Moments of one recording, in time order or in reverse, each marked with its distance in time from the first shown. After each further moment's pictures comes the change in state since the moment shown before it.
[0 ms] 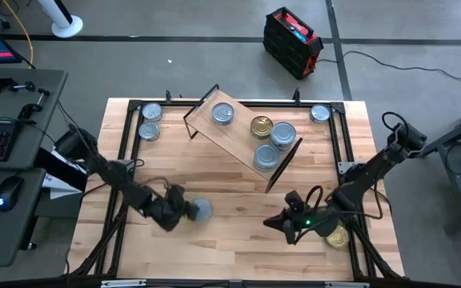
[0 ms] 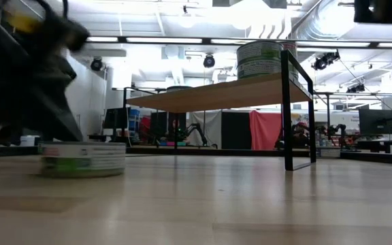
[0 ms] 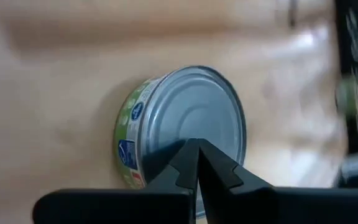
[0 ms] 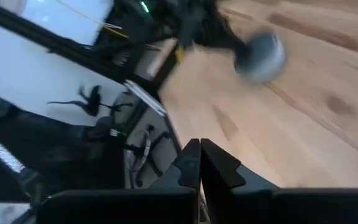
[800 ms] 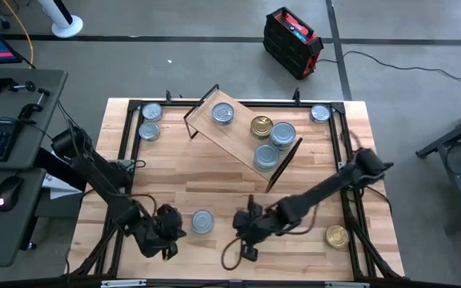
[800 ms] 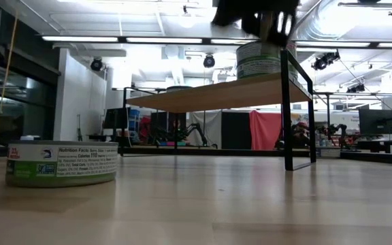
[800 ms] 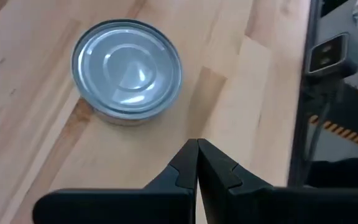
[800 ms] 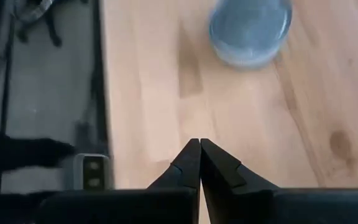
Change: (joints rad) left arm -0.228 -0.034 0.277 -0.380 0.122 0.649; right arm -0.223 0.540 0.641 -0.564 -0.453 -0.561
